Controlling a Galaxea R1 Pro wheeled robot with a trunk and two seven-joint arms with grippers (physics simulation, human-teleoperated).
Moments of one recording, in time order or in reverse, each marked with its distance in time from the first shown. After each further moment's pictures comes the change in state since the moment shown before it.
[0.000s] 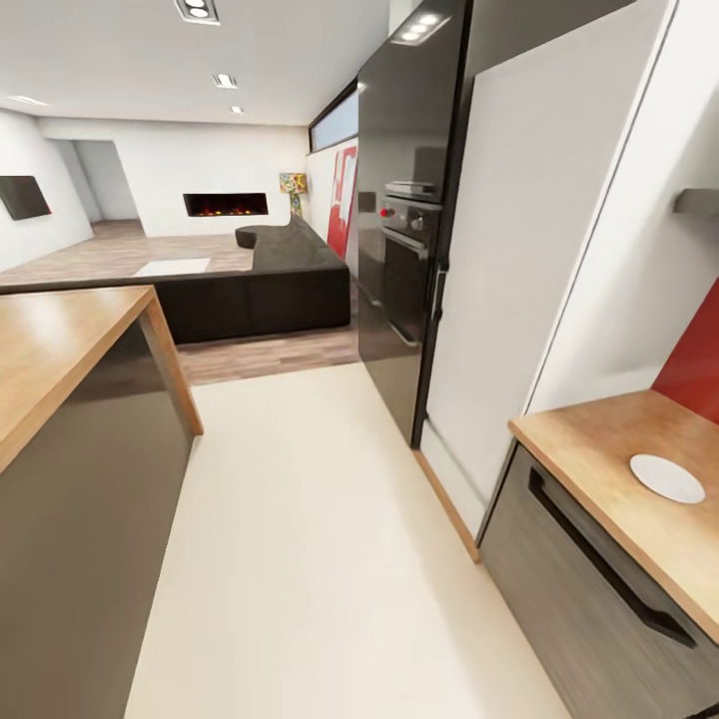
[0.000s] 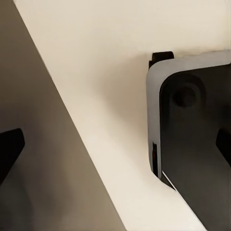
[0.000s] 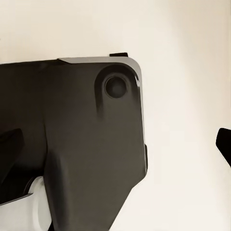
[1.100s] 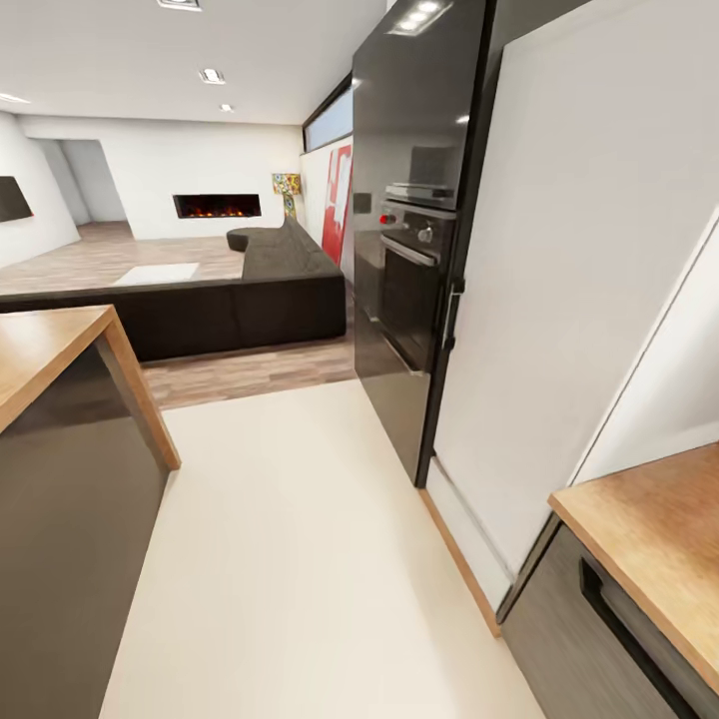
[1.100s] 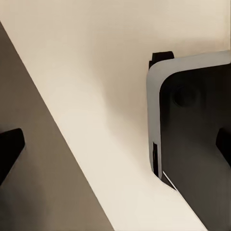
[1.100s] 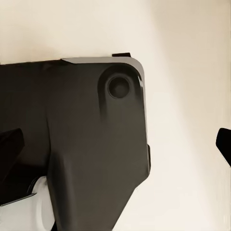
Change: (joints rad) left arm 0.001 0.000 -0.001 0.000 -0.003 -0.001 0.000; right arm 0.000 0.004 0.001 0.000 -0.003 0.000 0.004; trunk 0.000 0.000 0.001
